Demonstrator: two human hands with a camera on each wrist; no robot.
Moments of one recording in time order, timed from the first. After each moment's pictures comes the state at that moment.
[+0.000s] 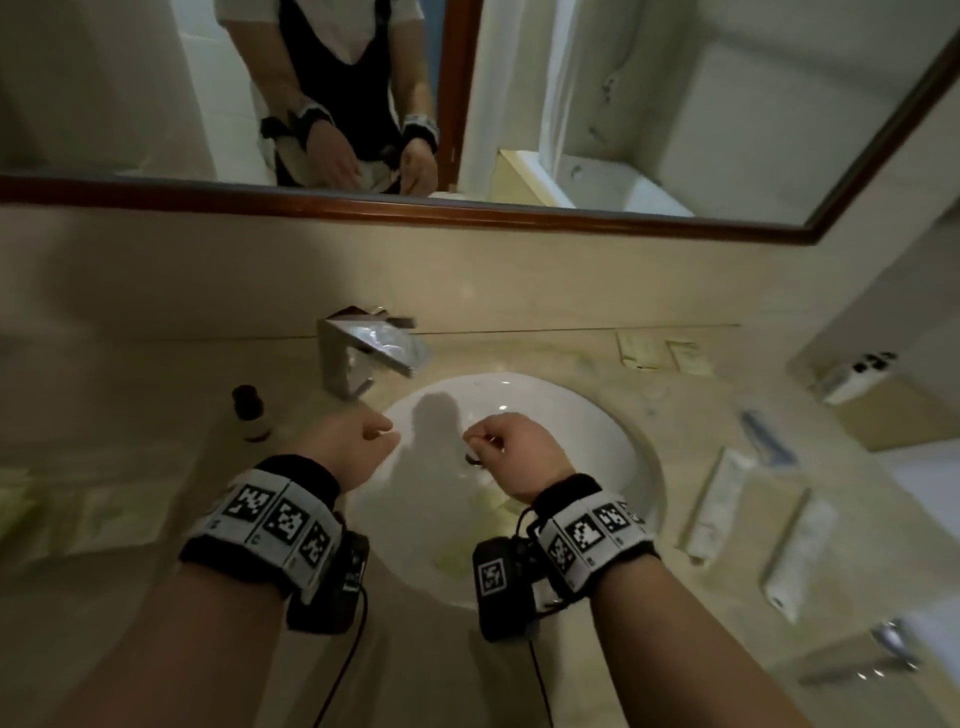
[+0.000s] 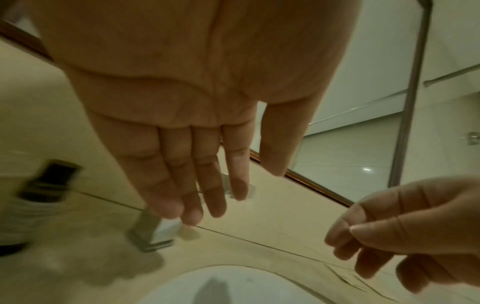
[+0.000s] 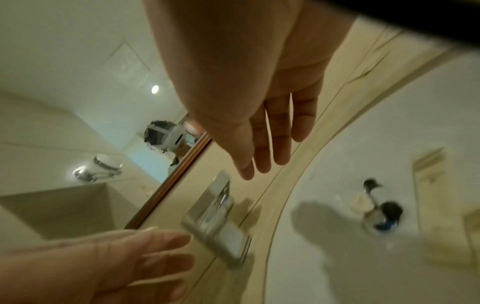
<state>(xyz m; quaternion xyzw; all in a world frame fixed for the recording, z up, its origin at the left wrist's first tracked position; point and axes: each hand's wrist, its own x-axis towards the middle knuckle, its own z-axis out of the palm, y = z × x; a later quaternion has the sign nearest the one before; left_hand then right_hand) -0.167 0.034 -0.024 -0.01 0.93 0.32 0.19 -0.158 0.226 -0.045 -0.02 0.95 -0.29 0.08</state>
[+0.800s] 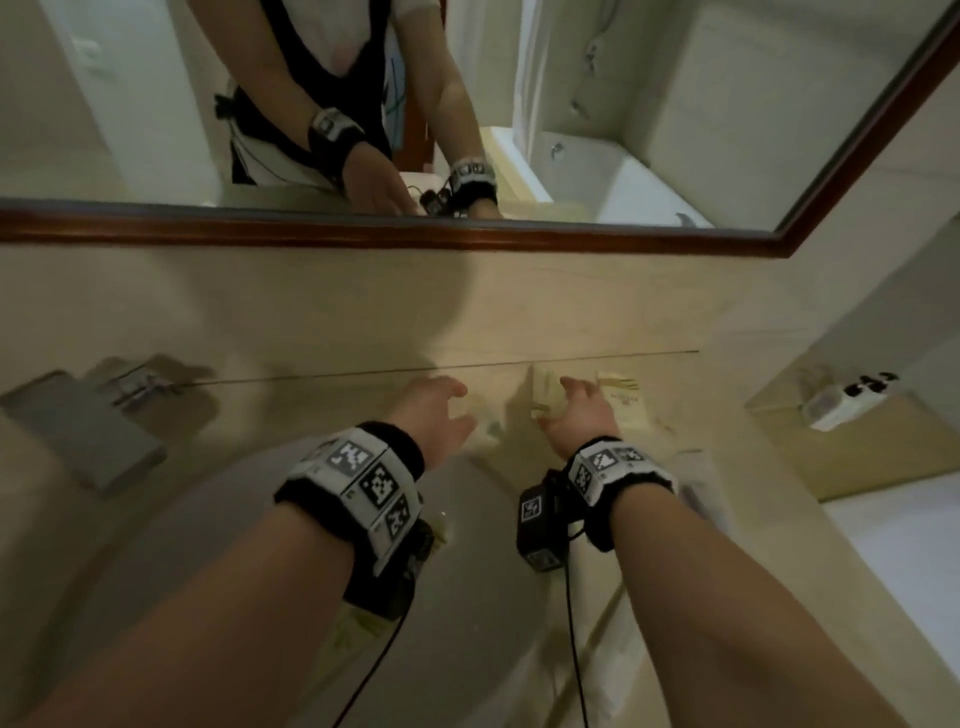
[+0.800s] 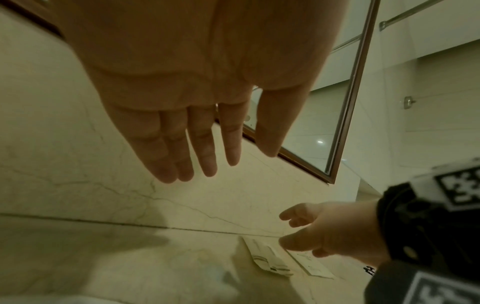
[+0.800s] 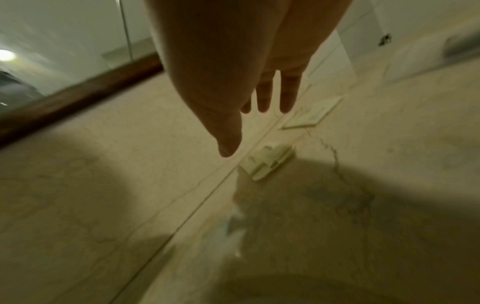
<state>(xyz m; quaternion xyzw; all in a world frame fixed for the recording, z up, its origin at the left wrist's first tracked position) -0.314 0.310 -0.021 0.07 0.93 0.31 0.19 -0.339 0.508 -0.087 0.18 0.96 -0.20 0.06</state>
